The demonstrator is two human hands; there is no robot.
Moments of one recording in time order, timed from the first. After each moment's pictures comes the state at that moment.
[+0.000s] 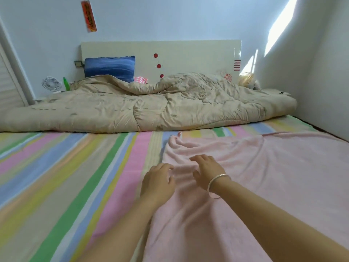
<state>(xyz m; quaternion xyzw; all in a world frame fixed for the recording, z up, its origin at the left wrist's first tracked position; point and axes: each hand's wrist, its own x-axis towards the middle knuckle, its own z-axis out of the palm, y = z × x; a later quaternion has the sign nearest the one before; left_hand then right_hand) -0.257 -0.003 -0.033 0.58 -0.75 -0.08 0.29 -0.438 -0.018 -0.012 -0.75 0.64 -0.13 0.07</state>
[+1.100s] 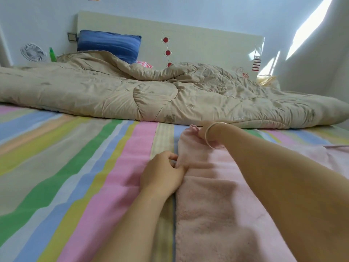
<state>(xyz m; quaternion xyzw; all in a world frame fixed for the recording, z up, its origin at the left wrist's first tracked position) -0.233 -0.162 -0.085 0.63 -0.62 -0.28 0.38 -0.378 -0.291 -0.019 -0.63 0.76 -0.09 0.16</state>
